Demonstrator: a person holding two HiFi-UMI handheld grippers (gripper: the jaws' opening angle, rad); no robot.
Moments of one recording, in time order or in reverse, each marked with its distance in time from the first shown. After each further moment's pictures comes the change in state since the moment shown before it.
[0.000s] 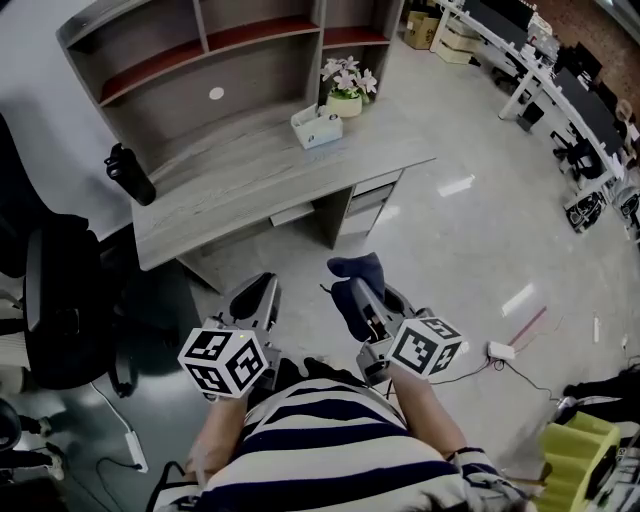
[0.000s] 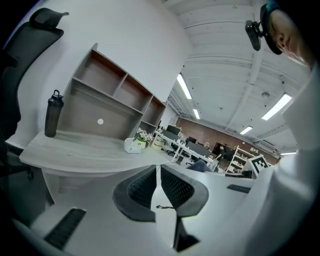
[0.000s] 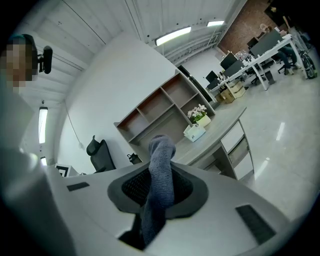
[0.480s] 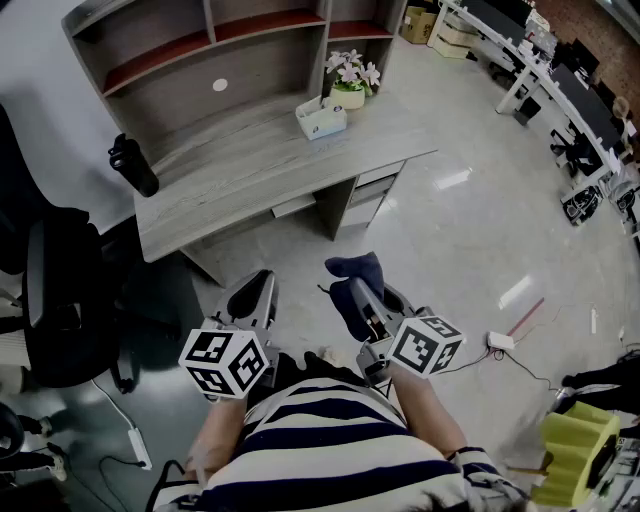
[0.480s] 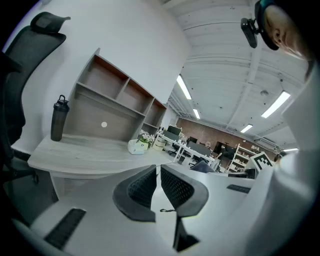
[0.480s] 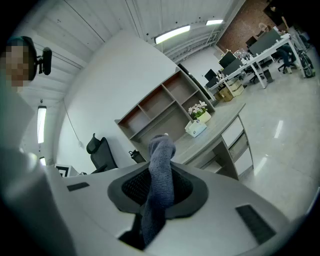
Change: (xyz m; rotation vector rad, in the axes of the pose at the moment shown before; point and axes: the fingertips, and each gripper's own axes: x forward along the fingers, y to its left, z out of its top) left arm -0.028 0.014 0.000 0.030 -0.012 0.014; right arm -0.003 0.023 -0.024 0.010 0.013 -0.016
